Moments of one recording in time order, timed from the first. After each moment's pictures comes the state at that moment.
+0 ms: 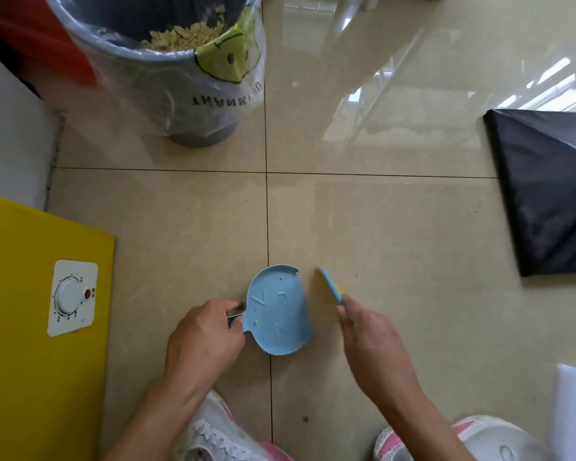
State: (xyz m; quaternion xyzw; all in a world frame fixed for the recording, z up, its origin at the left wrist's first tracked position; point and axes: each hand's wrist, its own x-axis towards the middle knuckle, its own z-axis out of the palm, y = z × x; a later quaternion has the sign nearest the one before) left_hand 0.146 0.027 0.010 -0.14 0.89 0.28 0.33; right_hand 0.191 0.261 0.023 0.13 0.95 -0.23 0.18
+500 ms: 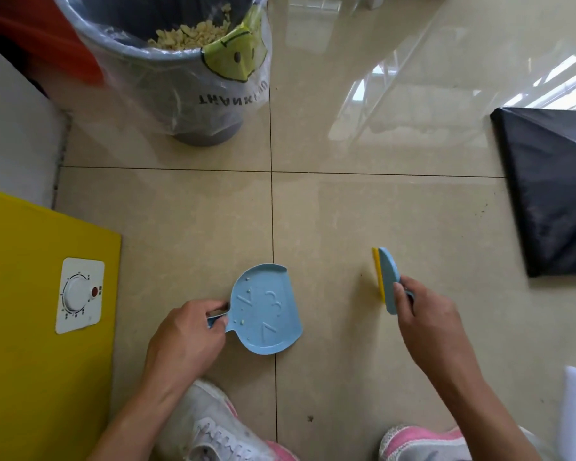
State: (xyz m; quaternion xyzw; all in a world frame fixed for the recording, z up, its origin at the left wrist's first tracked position) left_hand 0.143 -0.001 0.010 -0.17 0.88 0.30 0.33; right_hand 0.167 0.316 0.038 0.20 0.95 -0.21 0.09
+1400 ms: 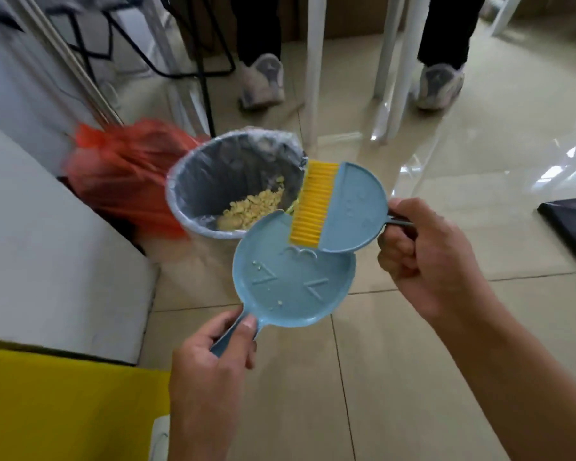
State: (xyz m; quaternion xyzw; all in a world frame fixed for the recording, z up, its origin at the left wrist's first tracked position) left_hand 0.020 -0.026 0.106 -0.22 0.75 0.62 0.00; right_hand -0.062 0.213 0.151 0.14 0.49 -0.86 0.01
